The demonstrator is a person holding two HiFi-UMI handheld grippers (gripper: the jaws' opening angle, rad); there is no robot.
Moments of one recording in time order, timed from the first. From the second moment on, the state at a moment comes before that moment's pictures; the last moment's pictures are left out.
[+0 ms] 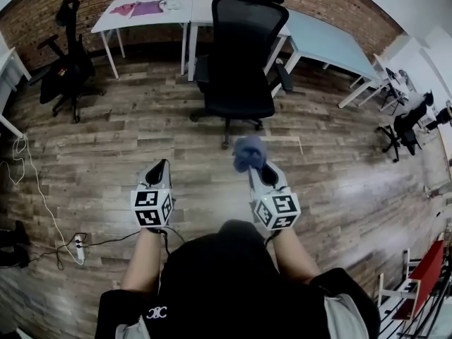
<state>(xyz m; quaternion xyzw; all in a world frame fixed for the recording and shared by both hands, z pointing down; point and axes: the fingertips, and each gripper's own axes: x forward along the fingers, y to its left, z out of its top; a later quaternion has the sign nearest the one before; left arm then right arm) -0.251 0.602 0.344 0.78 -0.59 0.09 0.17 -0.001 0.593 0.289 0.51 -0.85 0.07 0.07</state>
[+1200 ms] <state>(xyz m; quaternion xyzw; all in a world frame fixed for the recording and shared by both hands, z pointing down) -0.276 0.258 0.369 0.78 -0.57 0.17 0.20 -0.066 0.233 0.390 0.41 -0.88 0.18 0.16</state>
